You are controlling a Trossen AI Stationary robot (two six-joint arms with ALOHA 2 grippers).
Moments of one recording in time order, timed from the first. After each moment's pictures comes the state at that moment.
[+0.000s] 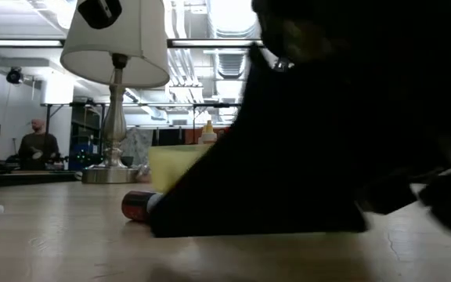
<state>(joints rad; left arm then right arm) -0.10 0.76 0.83 -0.31 0.08 -0.40 0.68 2.30 1.28 0.34 0.74 0.71</state>
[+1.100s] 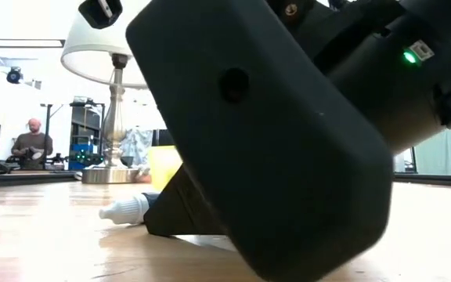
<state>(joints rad) -0.10 0.76 0.83 -0.31 0.08 -0.37 0.65 2.38 1.43 0.01 0.82 0.79</state>
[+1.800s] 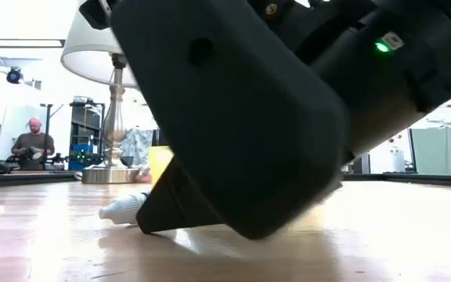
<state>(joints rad) -0.10 0.77 0.83 -0.31 0.08 -0.36 0.62 2.37 1.45 0.00 0.76 0.80</state>
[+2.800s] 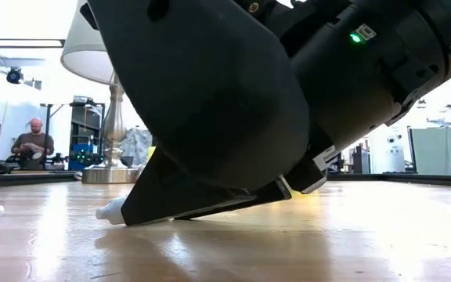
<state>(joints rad) -0.10 0.78 0.83 -0.31 0.08 -0.36 0.65 2.37 1.47 -0.02 0.68 0.90</state>
